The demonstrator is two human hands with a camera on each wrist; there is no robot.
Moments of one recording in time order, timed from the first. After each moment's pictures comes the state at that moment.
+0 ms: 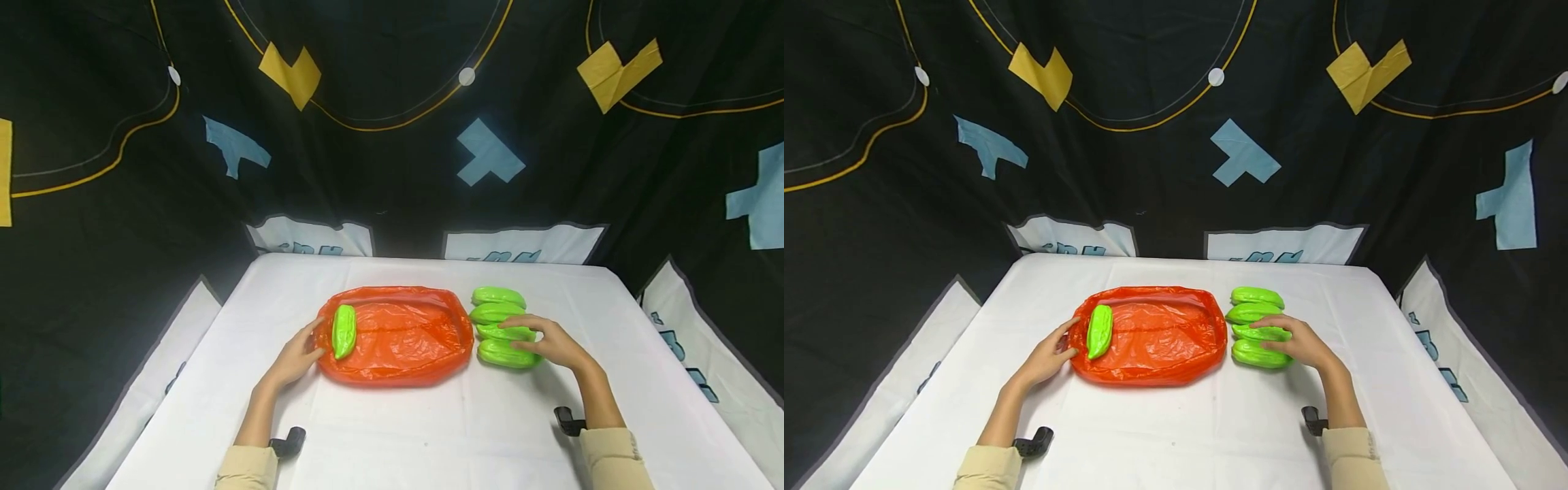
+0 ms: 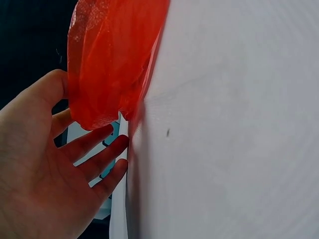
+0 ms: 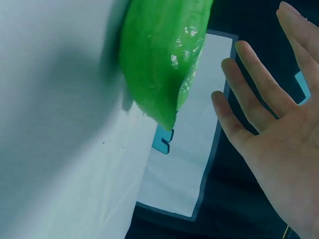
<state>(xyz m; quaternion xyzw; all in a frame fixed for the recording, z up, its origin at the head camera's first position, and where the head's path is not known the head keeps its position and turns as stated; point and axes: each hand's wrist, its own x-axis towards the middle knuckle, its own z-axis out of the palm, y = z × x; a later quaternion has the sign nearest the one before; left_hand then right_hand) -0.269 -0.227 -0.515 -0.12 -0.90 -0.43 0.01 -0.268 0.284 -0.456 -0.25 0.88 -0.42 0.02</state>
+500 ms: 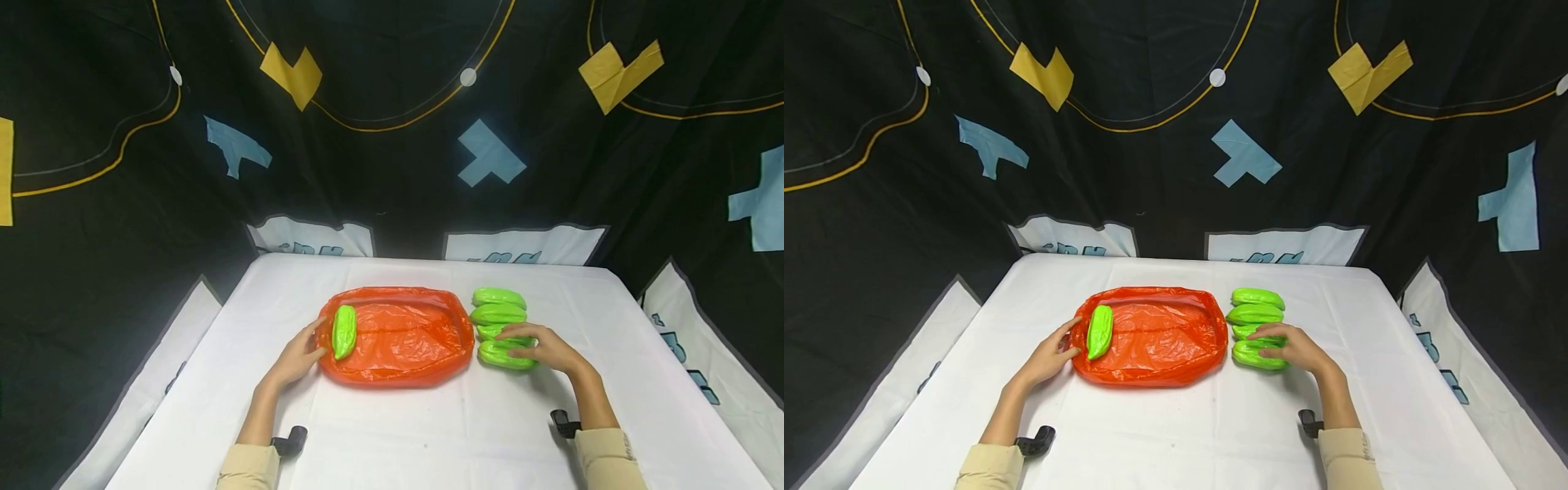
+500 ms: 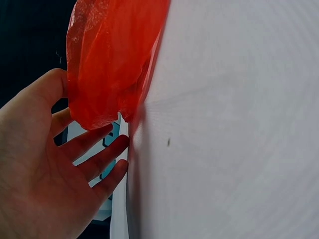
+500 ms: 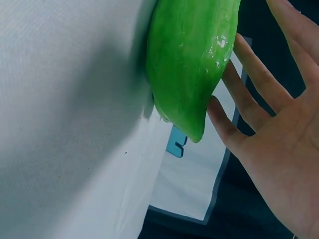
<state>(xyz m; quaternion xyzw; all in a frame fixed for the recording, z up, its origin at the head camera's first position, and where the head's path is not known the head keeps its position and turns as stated) -0.270 -0.224 -0.513 -0.12 -0.89 -0.43 0.00 -0.273 0.281 -0.473 -0.24 0.87 -0.43 0.07</state>
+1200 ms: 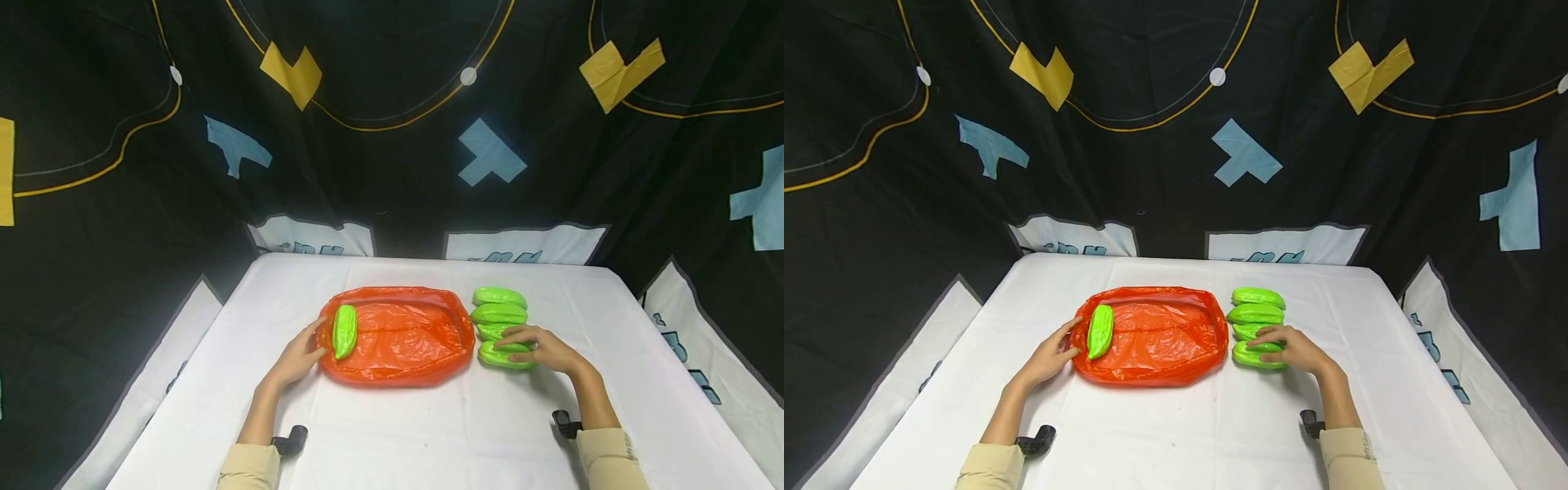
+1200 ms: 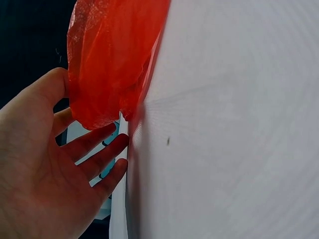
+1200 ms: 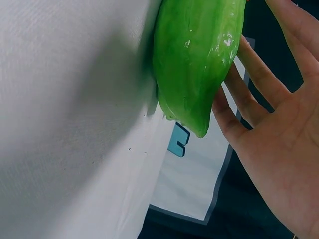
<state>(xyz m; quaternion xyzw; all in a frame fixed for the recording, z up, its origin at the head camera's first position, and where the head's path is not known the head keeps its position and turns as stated) -0.271 -0.225 -0.515 -0.12 -0.90 -0.43 0.00 -0.273 0.282 -0.476 -0.26 0.88 -0.39 0.10</state>
